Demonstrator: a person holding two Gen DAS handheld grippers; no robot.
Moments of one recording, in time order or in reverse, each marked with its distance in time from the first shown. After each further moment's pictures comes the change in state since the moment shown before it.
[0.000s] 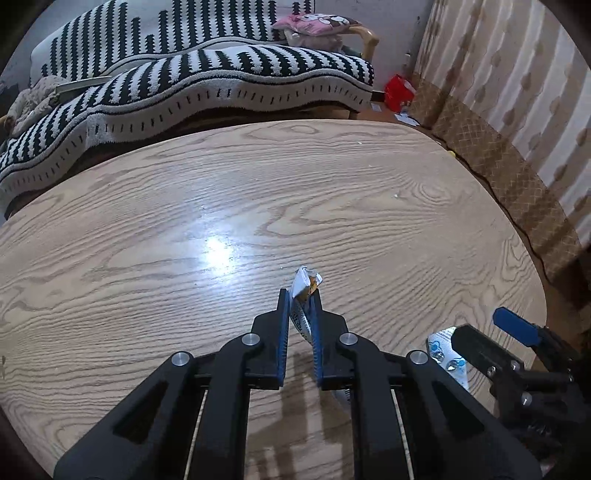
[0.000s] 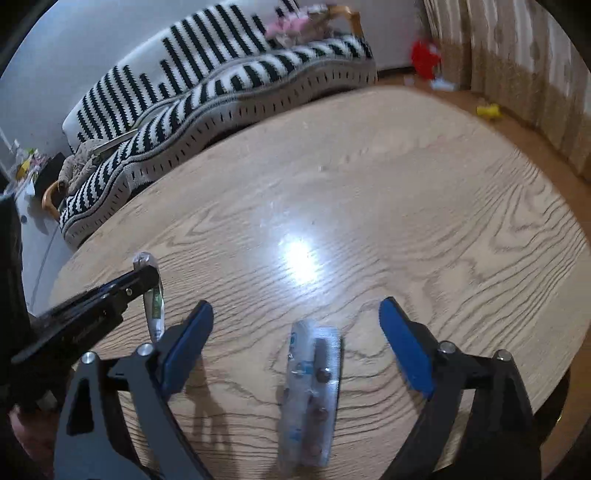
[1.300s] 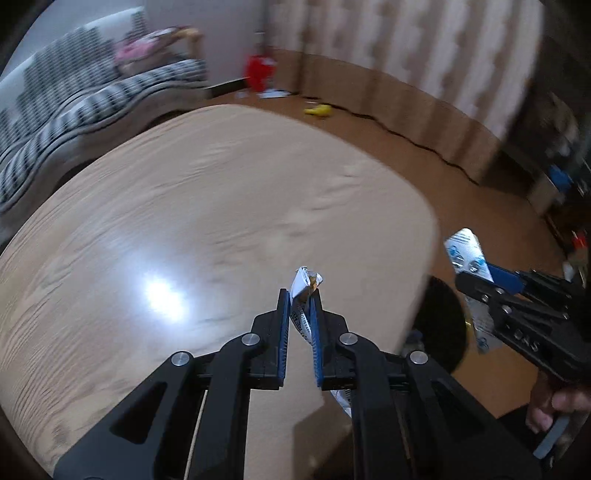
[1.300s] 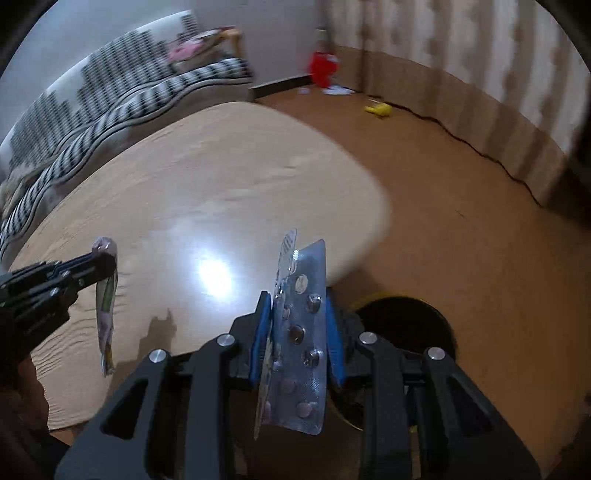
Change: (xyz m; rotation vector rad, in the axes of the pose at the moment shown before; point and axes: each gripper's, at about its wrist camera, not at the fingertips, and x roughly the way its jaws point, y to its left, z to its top) left arm -0.017 -0.215 -0.068 0.440 0.023 -0.289; right arm -0.130 -0.203 -0.088 0.230 -0.082 -0.342
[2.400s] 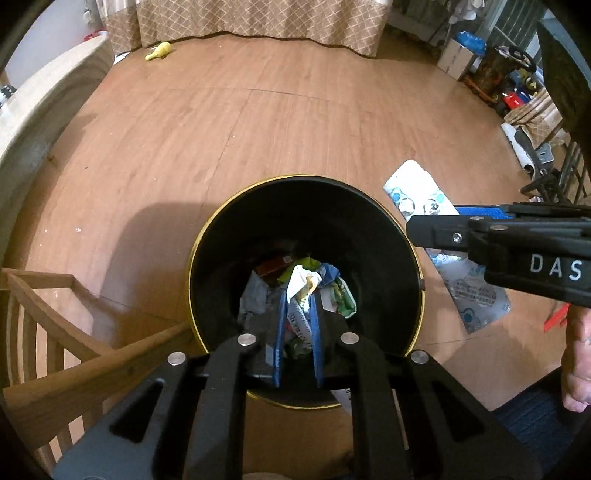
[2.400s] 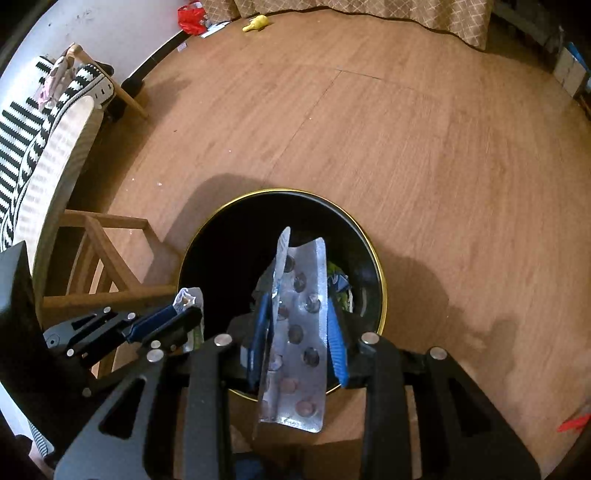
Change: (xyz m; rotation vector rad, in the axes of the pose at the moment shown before) left arm 0.204 -0.196 -0.044 0.394 0.301 -0.261; right arm 0.089 -0.187 -0.065 0.392 0.286 -0.036
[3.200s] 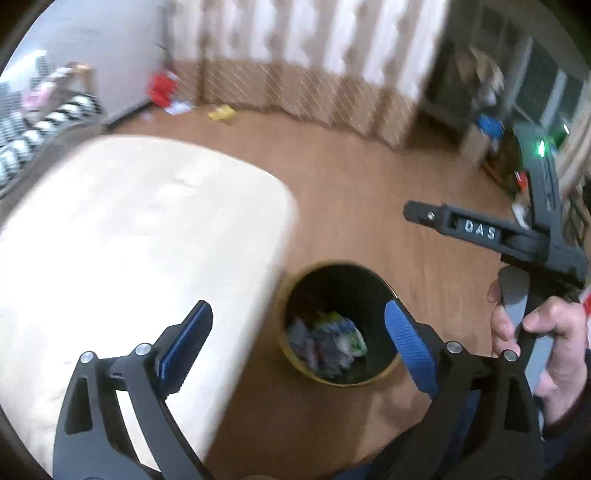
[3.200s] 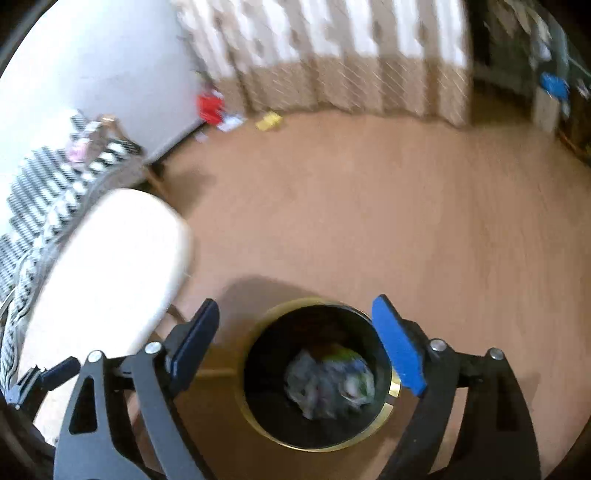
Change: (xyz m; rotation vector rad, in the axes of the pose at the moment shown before) left arm -0.224 0.053 -0.055 -0.186 -0.360 0.123; right arm -0.121 0.089 0.003 -0.078 -0.442 0.084
